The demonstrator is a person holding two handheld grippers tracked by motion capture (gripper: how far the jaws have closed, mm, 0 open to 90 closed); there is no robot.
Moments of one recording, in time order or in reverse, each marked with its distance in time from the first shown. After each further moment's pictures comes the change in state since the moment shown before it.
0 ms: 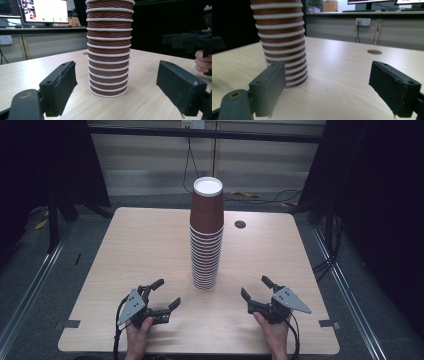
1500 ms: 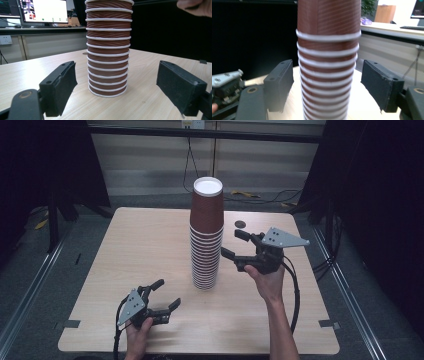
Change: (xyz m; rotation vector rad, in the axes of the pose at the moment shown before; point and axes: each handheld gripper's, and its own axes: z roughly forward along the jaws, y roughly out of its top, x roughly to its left) left arm 0.000 0.000 -0.001 0.001 0.001 0.009; right arm 0.012 0.160 0.060 0.009 0.407 -0.088
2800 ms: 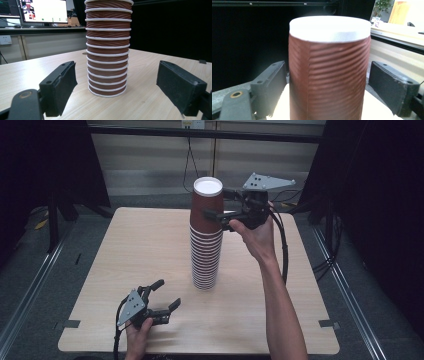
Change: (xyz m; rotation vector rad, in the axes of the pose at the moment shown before) left arm 0.001 0.000 0.000 0.003 -0.004 0.018; right arm -0.017 0.100 0.056 0.070 0.088 -0.016
